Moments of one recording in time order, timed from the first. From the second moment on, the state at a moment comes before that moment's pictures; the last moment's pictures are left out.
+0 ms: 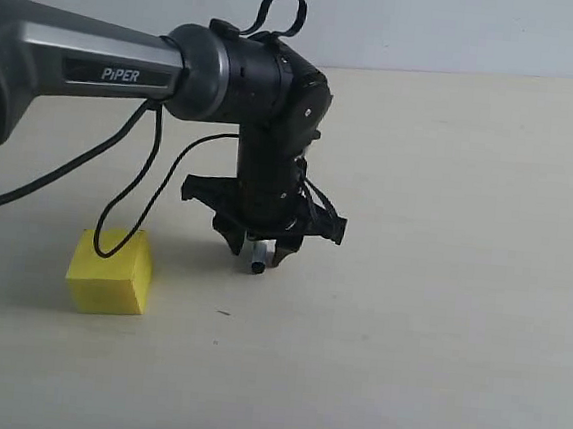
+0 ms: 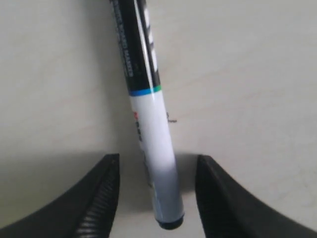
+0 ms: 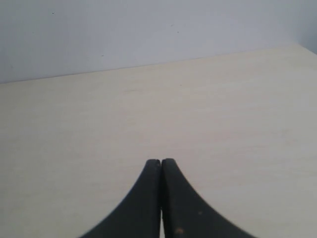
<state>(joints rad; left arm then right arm) -0.79 2.29 -1.69 0.09 1.04 -0.60 -0.16 0.01 0.00 0.05 0.35 0.04</state>
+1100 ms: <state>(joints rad) -0.37 0.97 -0.61 0.43 0.97 0.17 -0.16 0.01 0.00 0.05 0.35 0.04</state>
